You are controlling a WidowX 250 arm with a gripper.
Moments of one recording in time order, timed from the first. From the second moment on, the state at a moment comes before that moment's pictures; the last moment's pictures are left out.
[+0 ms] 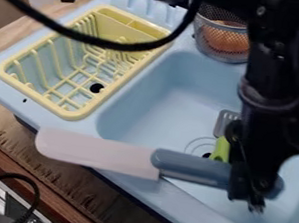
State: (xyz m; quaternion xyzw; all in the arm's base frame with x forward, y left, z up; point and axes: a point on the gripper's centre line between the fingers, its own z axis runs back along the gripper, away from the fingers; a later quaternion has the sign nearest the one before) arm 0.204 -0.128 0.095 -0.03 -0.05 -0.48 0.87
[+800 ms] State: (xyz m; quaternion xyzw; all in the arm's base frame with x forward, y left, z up) arm 0.220 -0.128 0.071 -0.05 -0.04 -0.48 0.88
